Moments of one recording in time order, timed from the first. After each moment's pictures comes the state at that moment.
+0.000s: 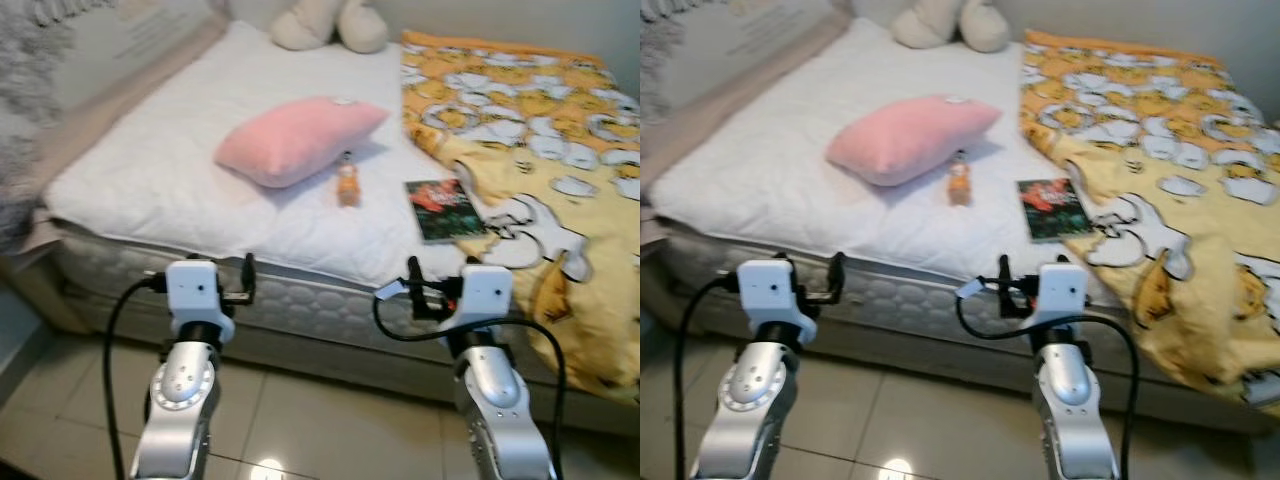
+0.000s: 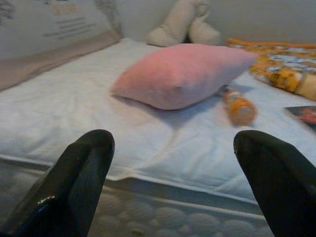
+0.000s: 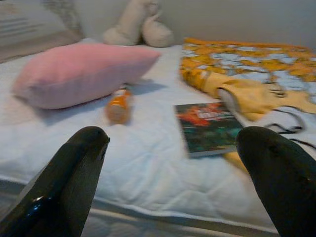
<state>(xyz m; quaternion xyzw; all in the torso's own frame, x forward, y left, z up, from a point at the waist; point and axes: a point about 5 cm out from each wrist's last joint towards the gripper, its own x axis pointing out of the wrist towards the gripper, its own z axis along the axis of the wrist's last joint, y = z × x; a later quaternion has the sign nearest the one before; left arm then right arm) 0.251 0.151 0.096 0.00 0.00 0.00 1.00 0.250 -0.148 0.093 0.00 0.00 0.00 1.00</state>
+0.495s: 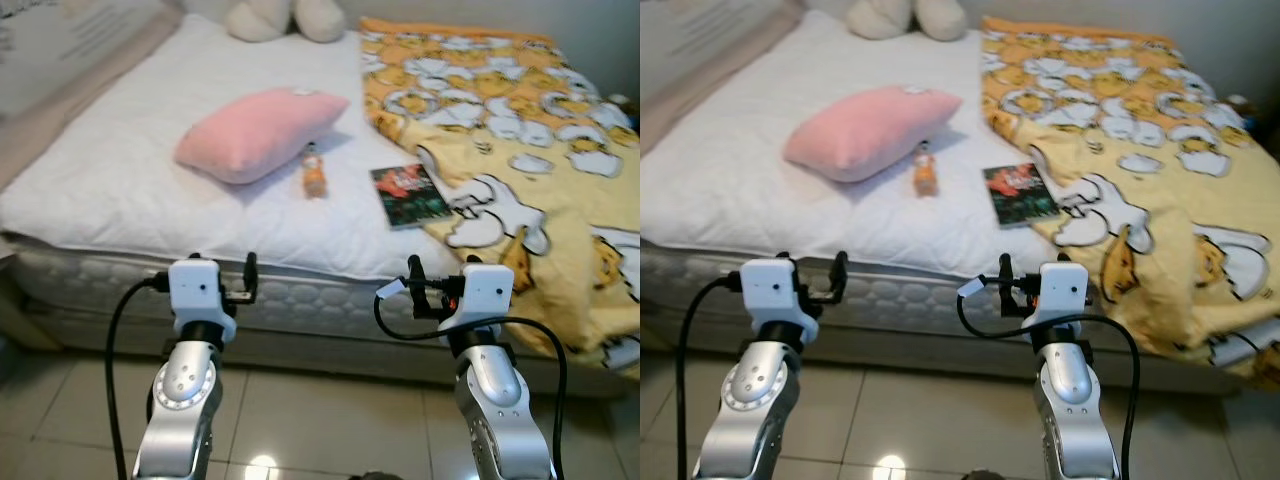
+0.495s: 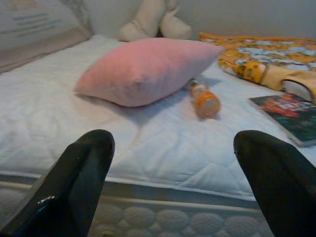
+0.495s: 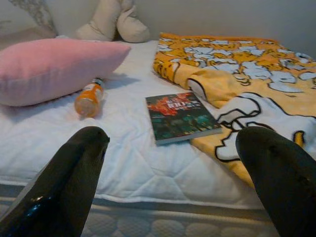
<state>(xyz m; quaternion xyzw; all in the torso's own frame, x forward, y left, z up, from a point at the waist) 0.252 0.150 0.097 0.00 0.00 0.00 1.00 0.251 -0.147 0.094 0.00 0.00 0.01 1.00</state>
